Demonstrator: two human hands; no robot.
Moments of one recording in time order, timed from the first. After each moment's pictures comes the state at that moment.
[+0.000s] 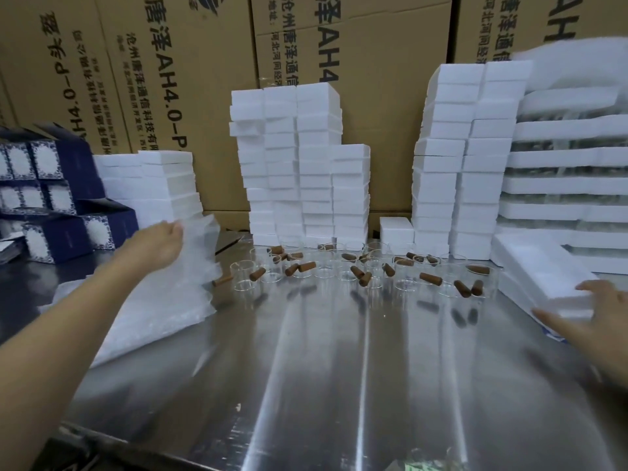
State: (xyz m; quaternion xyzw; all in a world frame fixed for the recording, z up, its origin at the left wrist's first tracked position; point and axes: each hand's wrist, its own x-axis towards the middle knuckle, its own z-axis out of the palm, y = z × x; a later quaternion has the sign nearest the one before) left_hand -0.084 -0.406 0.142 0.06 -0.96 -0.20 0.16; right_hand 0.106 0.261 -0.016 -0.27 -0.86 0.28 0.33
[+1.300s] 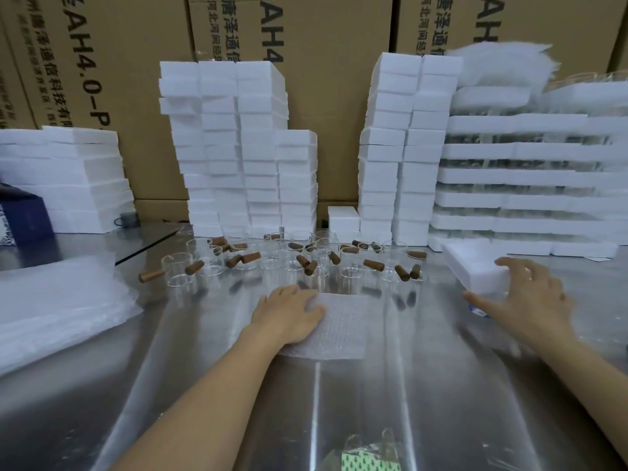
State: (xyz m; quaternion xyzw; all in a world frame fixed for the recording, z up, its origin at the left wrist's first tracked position) left_hand -0.034 -0.135 0.011 -0.24 -0.96 -0.12 -0.02; right_hand 0.118 0.224 0.021 -0.31 -0.89 0.13 0.31
